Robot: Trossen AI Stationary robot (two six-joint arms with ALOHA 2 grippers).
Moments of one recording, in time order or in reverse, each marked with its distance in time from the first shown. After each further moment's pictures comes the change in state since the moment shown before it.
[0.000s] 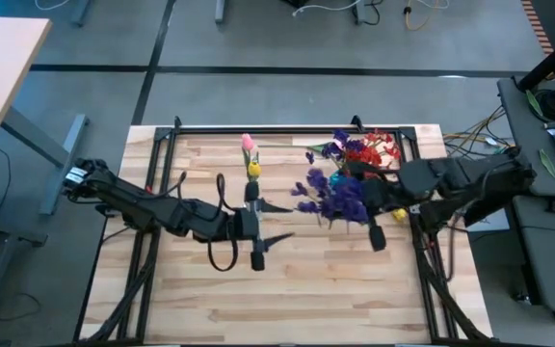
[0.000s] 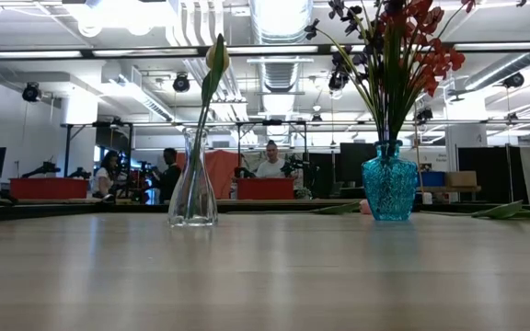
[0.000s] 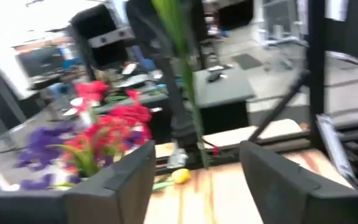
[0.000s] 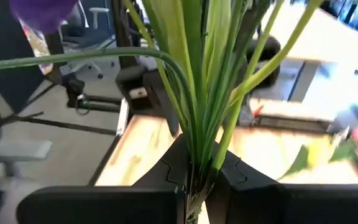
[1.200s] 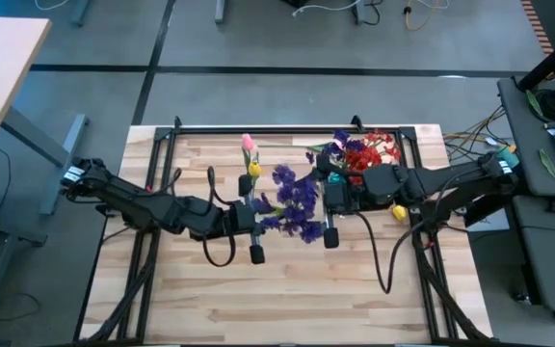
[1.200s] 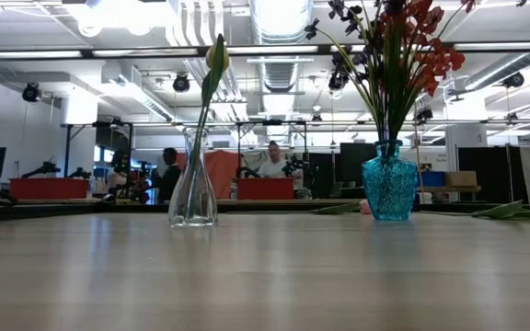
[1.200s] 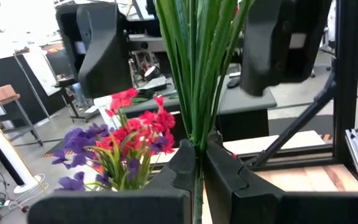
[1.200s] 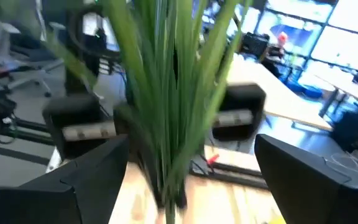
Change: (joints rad) left arm 0.001 -0.023 0.021 -0.006 -0.087 -0.003; right arm -0.051 0.210 0.032 0.365 0.085 -0.243
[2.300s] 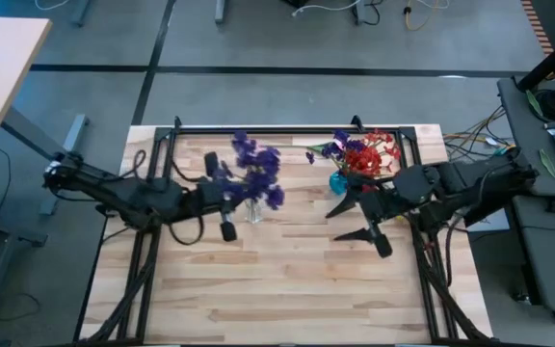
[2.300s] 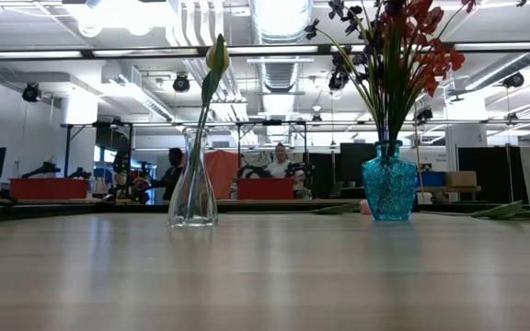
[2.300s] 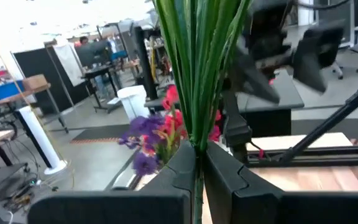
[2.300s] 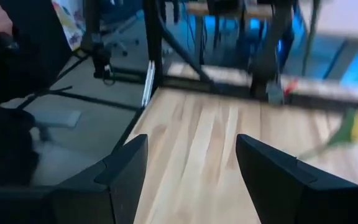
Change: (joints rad) left arm 0.017 -0.238 -0.062 -0.182 -0.077 -0.023; right arm 0.053 -0.244 -0.131 -0.354 -0.202 0.205
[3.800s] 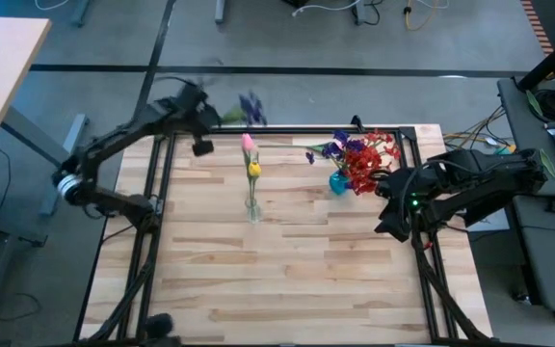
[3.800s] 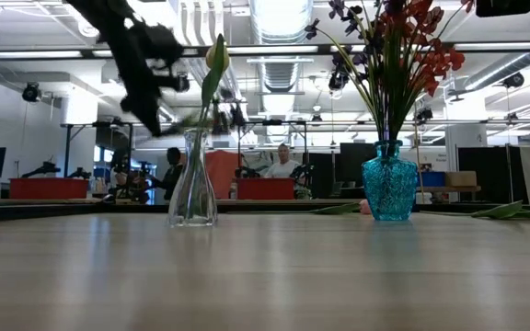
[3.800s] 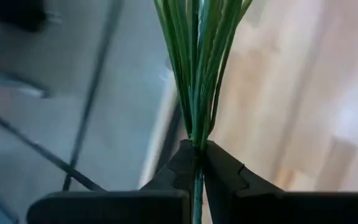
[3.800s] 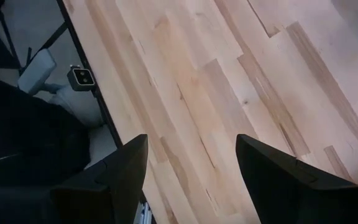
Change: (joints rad) left arm 1.201 0.146 -0.007 -0.815 0.501 0.452; right arm -0.109 -0.109 -0.007 -0.801 -0.160 0.772
